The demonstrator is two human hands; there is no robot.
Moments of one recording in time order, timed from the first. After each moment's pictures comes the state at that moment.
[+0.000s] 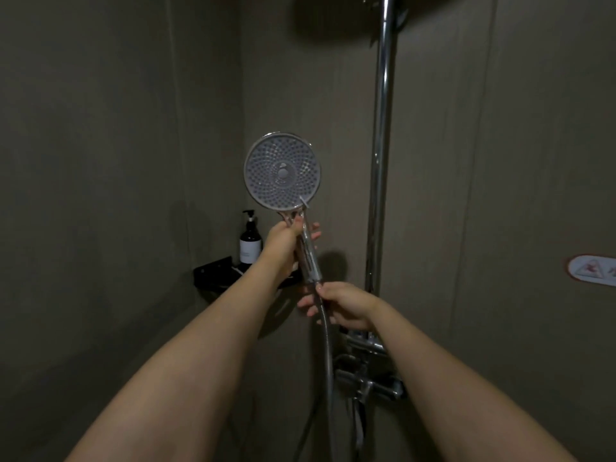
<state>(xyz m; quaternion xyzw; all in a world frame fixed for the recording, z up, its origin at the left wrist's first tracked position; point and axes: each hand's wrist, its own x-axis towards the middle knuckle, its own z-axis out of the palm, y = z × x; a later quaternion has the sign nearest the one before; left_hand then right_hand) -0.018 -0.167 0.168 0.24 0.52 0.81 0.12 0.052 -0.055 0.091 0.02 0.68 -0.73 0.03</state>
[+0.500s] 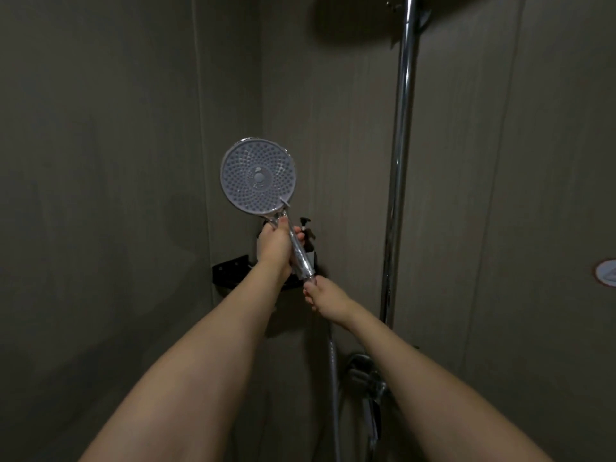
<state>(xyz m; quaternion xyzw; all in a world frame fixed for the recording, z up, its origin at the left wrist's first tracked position) -0.031 -0.202 0.165 0.13 0.50 0.86 0.04 0.022 -0.119 0.091 0.03 0.86 -0.50 -0.12</state>
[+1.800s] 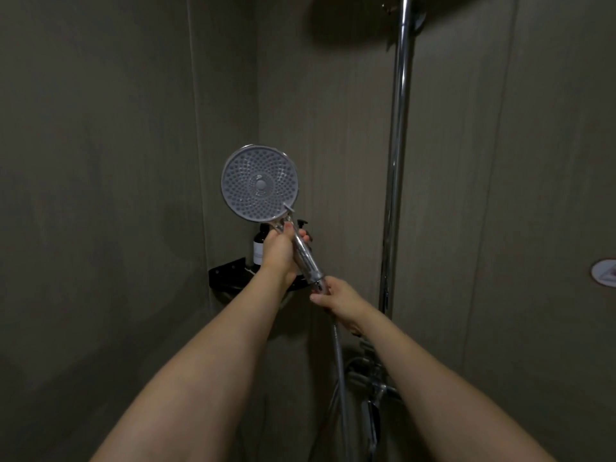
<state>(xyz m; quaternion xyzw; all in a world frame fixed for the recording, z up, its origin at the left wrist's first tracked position) -0.021 -0.198 0.163 0.15 0.46 0.87 0.09 0.030 -0.096 0.085 0.03 0.77 -0.62 -0.12</state>
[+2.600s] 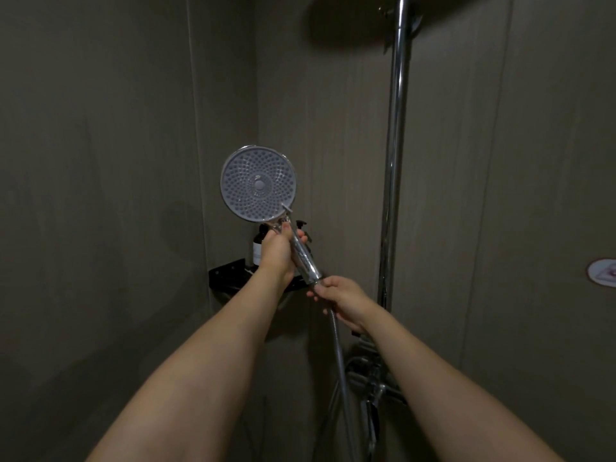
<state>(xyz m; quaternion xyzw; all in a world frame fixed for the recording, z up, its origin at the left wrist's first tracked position) -0.018 -0.198 0.165 0.15 0.45 0.88 0.08 0.042 -0.094 0.093 0.04 0.69 -0.71 -0.10</state>
